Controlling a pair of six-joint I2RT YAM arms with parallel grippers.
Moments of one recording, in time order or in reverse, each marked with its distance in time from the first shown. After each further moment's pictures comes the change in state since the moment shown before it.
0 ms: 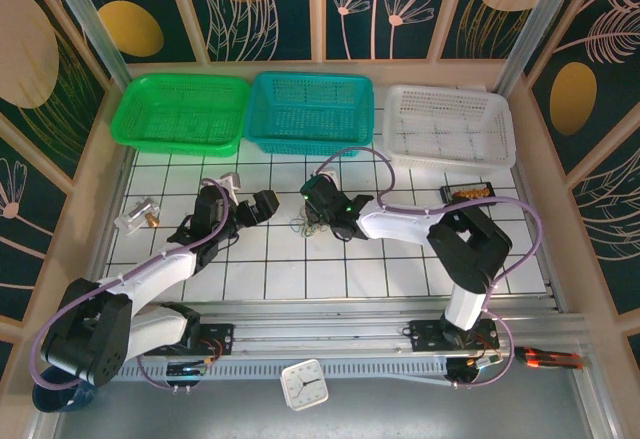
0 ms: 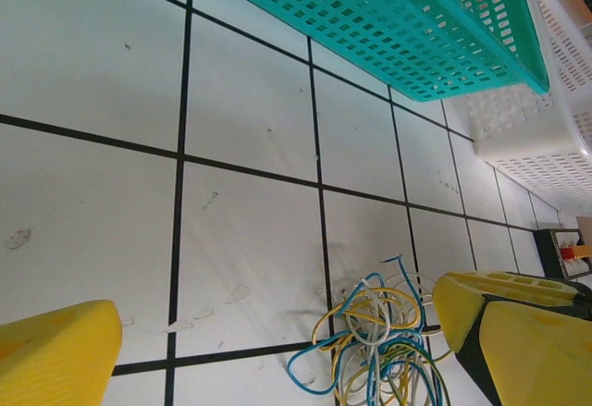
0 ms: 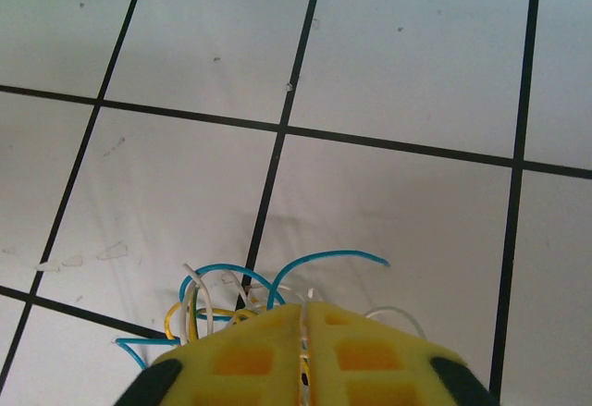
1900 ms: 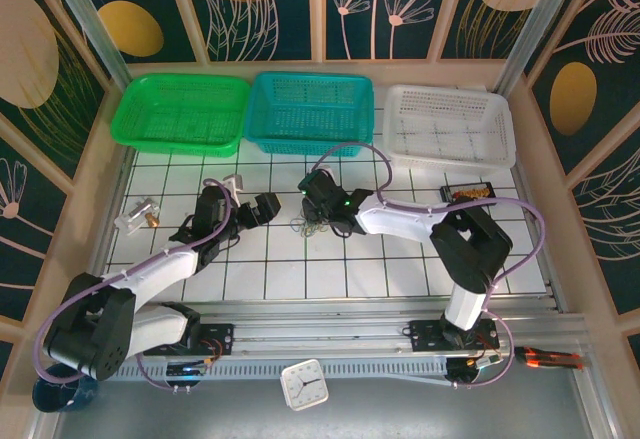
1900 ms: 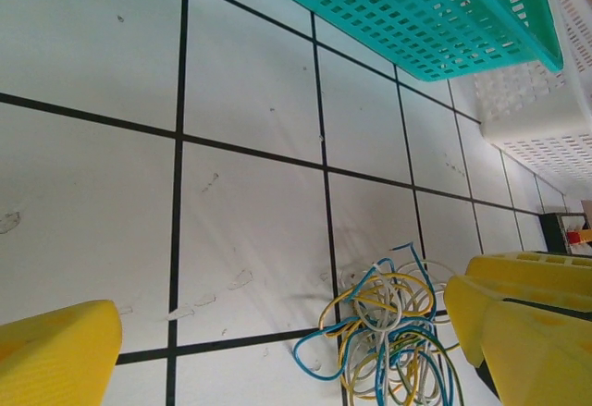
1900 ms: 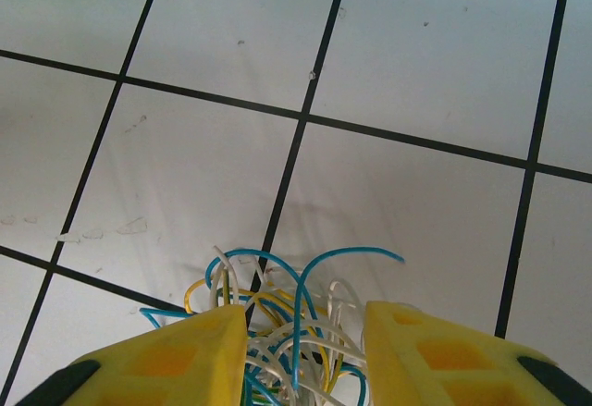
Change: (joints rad) left arm 0.000 0.031 -0.003 0.003 0.027 0.009; right arm -0.003 -0.001 0.062 -0.099 -0.051 -0.040
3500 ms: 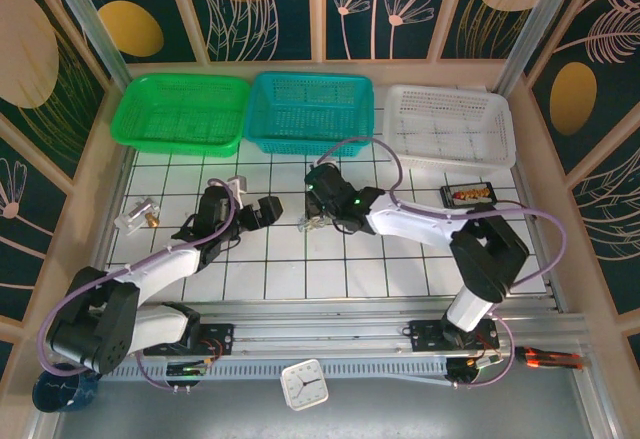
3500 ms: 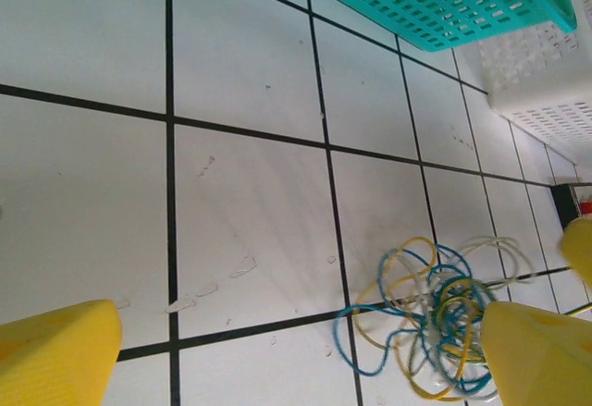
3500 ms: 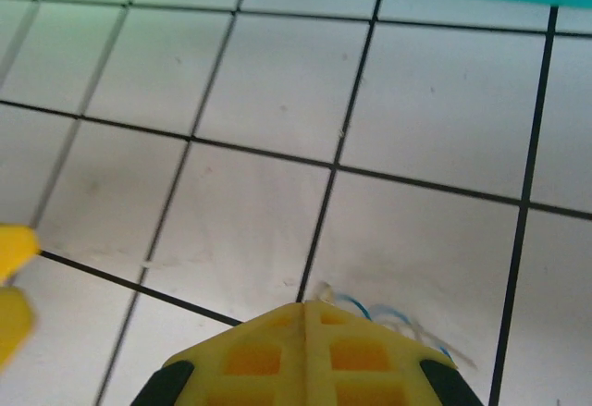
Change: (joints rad) left arm -0.003 0.038 0.002 0.010 0.036 0.055; right arm -0.026 -0.123 -0.027 0.044 -0.048 0.026
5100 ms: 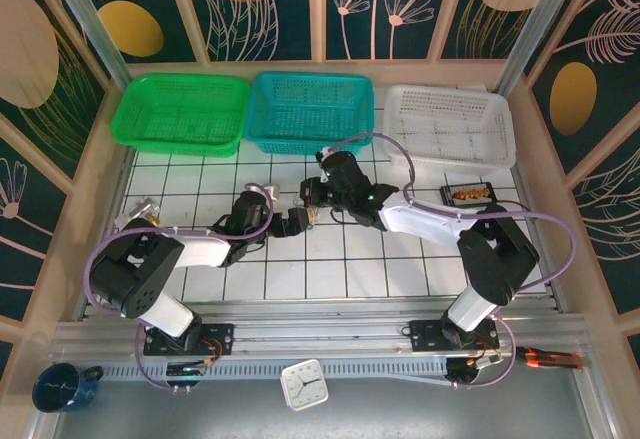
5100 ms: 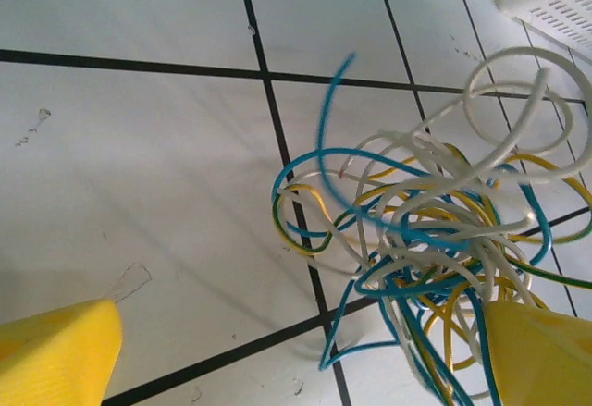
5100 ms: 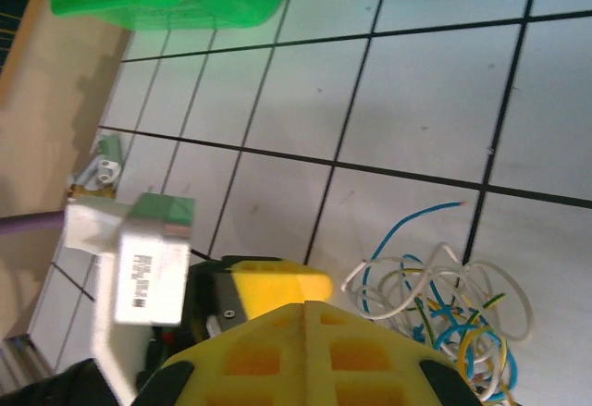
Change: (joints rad) left arm -0.175 0.327 0.044 0.253 -0.061 0.045; right arm -0.076 -0.018 -0.053 0.237 -0.325 0.140
